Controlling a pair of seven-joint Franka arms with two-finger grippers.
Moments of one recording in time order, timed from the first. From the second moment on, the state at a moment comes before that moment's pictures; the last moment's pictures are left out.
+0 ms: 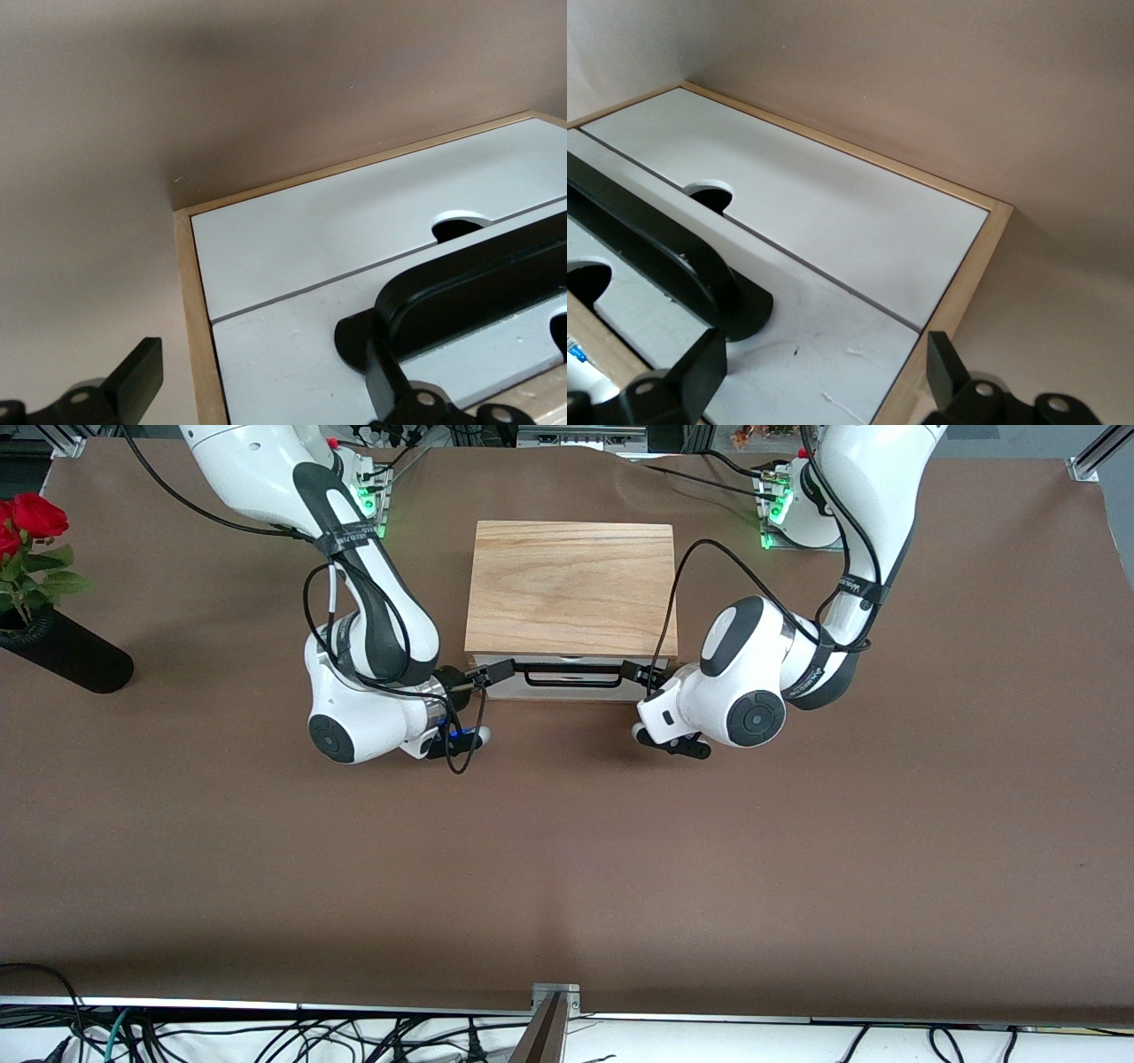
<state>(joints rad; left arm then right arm) -0.37 0.55 -0.14 -1.62 -0.41 1.75 -0.13 0.47 0.58 -0.04 -1.65 0.73 1.72 -0.08</state>
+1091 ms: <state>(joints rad) -0.26 0.50 -0.05 -1.43 -0.20 1.75 -0.13 0.45 0.45 -0.32 -1.48 0.48 1.67 -0.29</state>
